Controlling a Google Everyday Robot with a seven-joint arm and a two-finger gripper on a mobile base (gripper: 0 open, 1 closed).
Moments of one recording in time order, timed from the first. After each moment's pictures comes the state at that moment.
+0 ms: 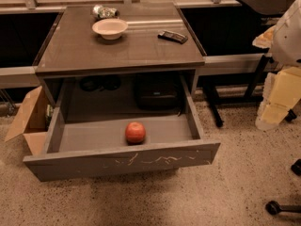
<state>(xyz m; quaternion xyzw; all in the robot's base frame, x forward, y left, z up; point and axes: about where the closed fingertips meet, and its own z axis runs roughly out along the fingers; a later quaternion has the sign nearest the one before) 0.438 -0.216 0.979 -0.60 0.78 -0.04 0.16</state>
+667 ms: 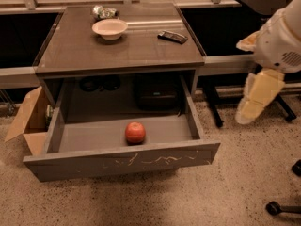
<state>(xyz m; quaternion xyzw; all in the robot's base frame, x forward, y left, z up) 0.470 -0.199 0.956 -0.61 0.77 0.00 0.21</state>
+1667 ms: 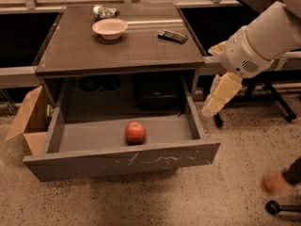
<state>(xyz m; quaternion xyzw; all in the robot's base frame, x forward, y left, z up) 0.527 -0.154 0.912 -0.60 0.75 0.07 0.27</state>
